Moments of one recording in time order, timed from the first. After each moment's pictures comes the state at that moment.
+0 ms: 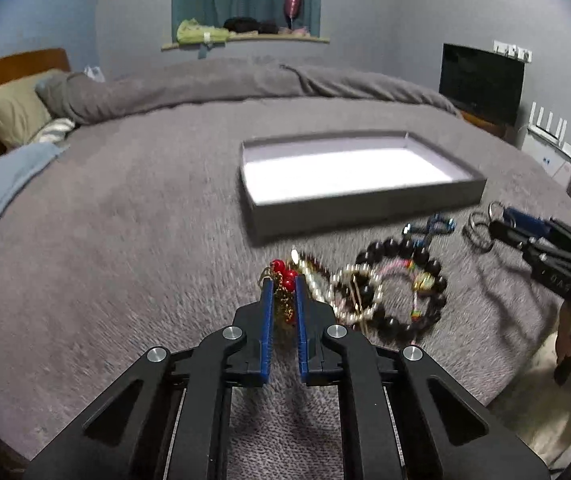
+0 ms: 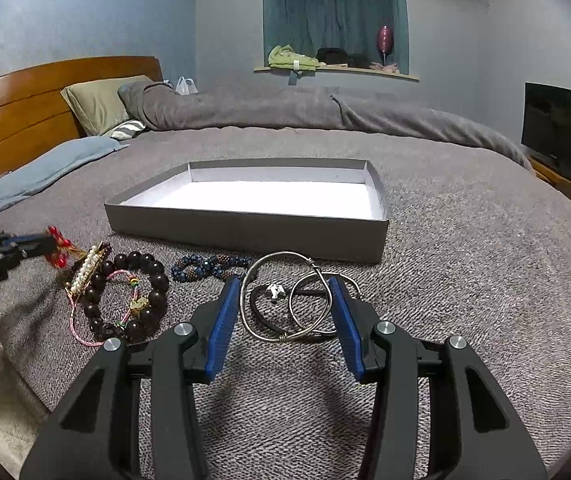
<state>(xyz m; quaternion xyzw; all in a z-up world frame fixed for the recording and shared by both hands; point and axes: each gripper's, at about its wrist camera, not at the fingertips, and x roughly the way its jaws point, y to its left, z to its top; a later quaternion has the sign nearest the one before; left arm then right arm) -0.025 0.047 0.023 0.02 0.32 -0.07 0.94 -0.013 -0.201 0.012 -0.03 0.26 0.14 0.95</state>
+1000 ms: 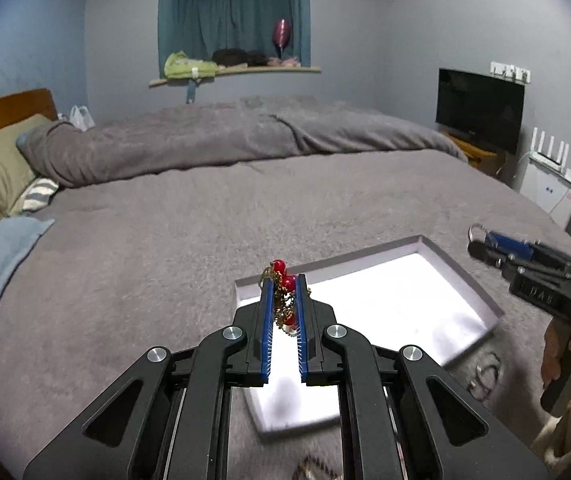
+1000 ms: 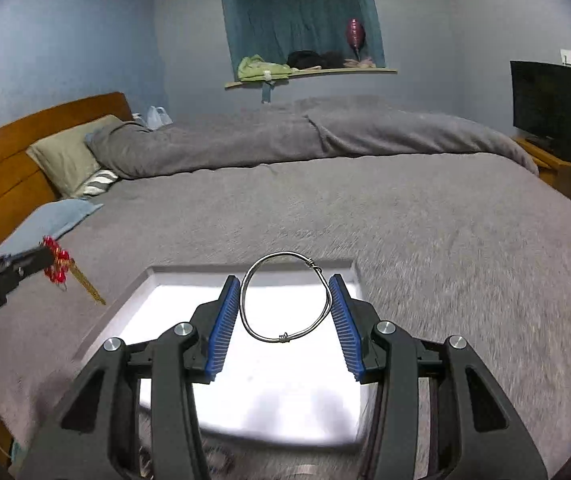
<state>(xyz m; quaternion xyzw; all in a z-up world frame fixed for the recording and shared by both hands) 0.112 0.025 0.116 0.04 0.29 -0.09 0.95 0.133 -0.207 0.098 0.03 0.27 0.11 0.96</state>
